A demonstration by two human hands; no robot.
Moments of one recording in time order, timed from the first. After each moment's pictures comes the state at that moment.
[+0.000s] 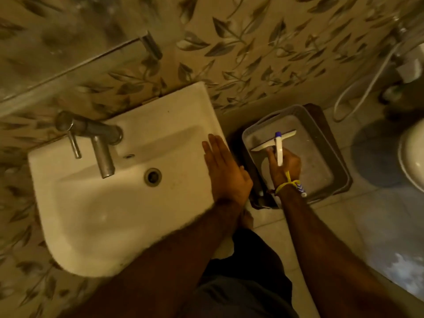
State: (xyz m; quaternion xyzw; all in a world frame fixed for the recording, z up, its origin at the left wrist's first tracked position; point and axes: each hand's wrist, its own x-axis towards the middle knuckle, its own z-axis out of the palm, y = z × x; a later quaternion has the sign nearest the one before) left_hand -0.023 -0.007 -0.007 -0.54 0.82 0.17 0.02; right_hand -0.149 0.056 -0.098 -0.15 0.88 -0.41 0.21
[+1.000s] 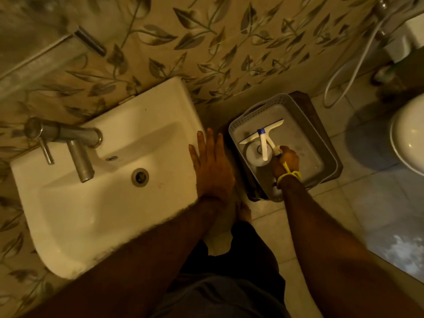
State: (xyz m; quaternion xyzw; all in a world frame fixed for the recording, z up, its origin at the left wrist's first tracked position) left_hand -0.022 -0.007 -0.011 -0.43 0.90 0.08 0.05; right_hand -0.189 0.091 -0.147 -0.08 0.91 -0.26 0.32
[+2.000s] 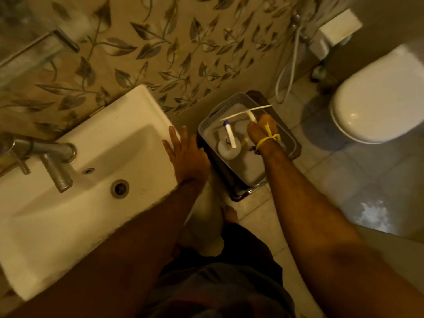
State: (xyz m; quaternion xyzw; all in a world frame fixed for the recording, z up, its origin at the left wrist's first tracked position) left_hand -0.017 -0.008 -0.010 -0.41 0.91 0.10 0.03; right_hand -0.204 0.091 -0.023 -0.02 0.92 -0.30 0.26
